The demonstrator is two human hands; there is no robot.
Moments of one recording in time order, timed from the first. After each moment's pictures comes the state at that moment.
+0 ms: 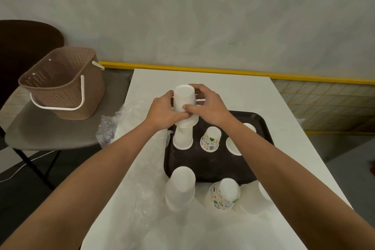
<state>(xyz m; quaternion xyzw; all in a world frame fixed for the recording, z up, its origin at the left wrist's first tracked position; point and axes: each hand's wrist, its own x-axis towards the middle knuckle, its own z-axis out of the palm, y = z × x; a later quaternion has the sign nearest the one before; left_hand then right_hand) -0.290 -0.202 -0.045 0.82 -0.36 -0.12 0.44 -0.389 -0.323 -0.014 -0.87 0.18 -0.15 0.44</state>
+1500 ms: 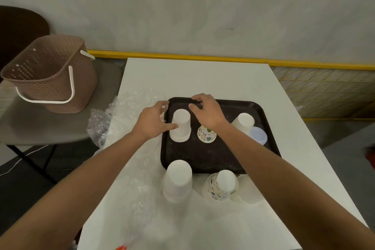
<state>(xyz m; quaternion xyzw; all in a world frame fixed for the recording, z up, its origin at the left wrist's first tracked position) -0.291 -0.182 -0.090 0.86 -0.35 -0.17 0.32 -0.396 -0.331 -0.065 -0.87 0.30 -0.10 0.38</state>
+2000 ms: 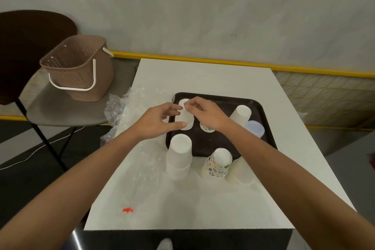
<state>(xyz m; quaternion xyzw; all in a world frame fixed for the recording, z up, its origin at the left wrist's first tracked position) -0.357 -0.120 -0.054 0.78 -0.39 -0.25 0.42 -0.453 -0.285 -0.041 -0.88 0.18 -0.04 0.44</state>
